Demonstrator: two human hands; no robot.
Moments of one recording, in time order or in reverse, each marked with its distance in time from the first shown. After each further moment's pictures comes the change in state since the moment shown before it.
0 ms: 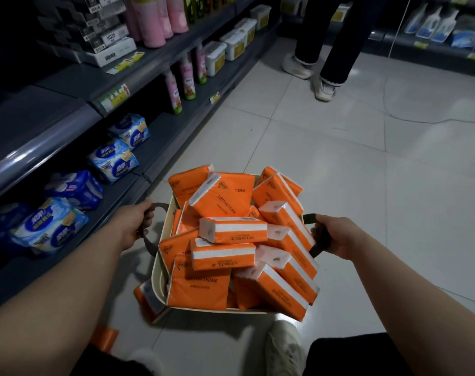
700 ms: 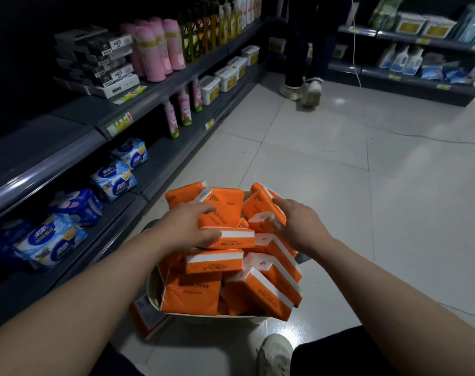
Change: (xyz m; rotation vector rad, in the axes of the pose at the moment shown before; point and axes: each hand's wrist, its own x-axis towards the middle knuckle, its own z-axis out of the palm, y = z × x) left_hand -0.109 0.029 0.067 1.114 -0.187 0.833; right_hand -0.082 -0.024 0.041 -1.173 0.161 -0.899
